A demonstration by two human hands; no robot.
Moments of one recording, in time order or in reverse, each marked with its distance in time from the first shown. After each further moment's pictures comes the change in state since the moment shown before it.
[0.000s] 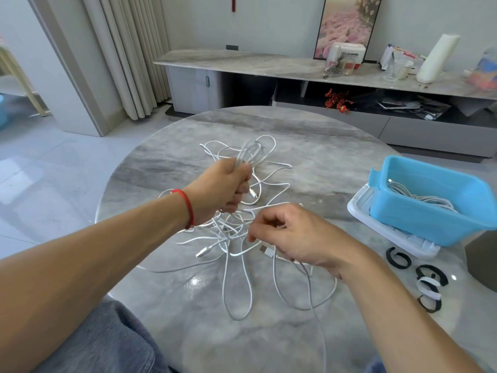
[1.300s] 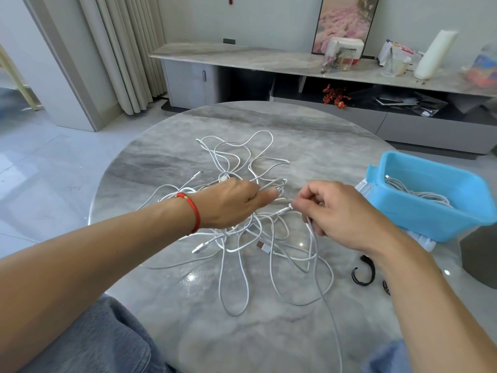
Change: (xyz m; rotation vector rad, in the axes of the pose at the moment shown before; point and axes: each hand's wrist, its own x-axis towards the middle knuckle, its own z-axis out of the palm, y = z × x) left_hand -0.010 -0.001 0.010 1.131 -0.166 0.172; right_hand -0.008 0.027 -0.044 -0.220 0.276 -0.024
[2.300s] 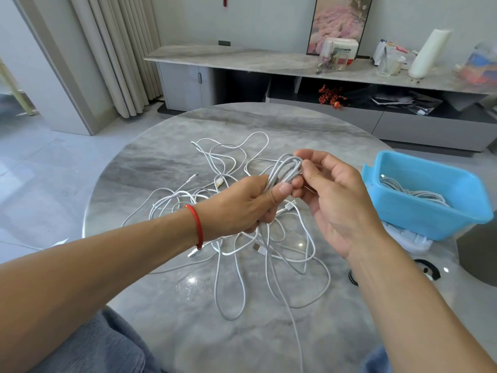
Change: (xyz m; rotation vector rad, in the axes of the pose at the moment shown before) left_hand -0.001 0.025 0.014 -0.856 -0.032 0.159; right_hand 0.010 -0.021 0.013 1.112 0.308 0.011
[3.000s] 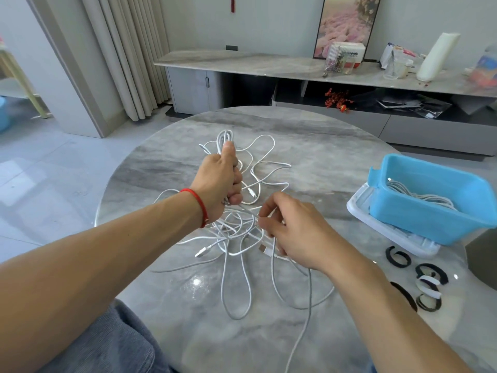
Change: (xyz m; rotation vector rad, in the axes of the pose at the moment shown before) left_hand 0.017 -0.004 -0.033 -0.500 0.611 -0.221; right_hand -0.016 0.025 0.018 -1.035 -0.340 0.040
